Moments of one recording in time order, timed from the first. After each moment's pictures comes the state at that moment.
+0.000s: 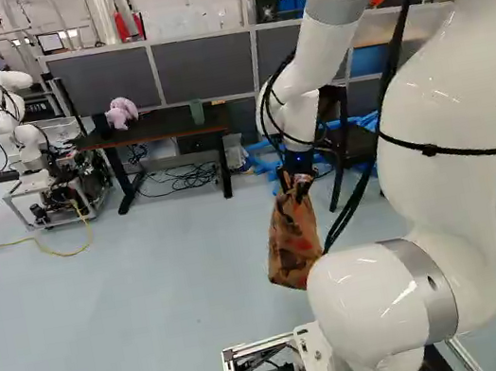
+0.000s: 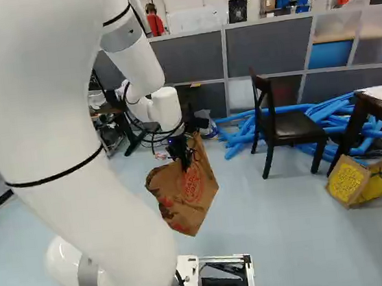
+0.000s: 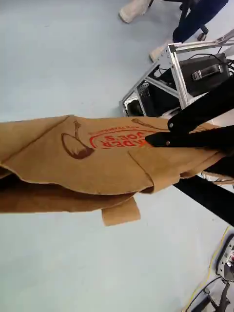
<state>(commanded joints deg) -5.8 -7.1 -38.0 2.7 -28.3 16.8</state>
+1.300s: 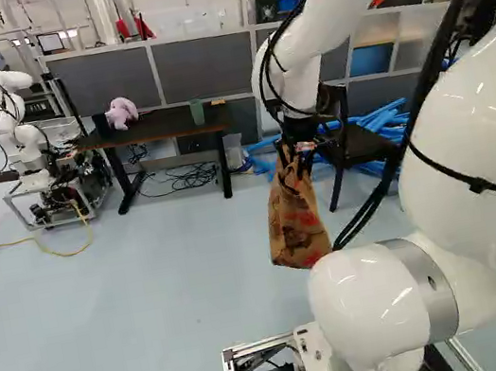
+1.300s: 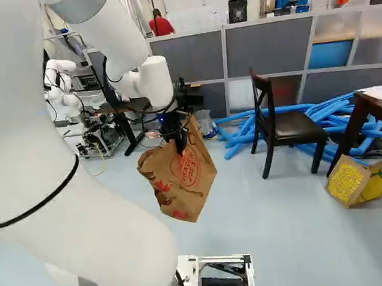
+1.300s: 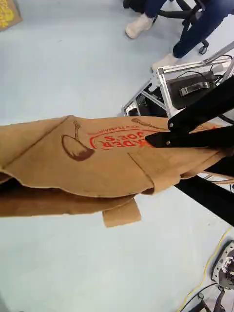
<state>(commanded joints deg) -4.9 3.5 -41.9 -0.8 -40.0 16.8</state>
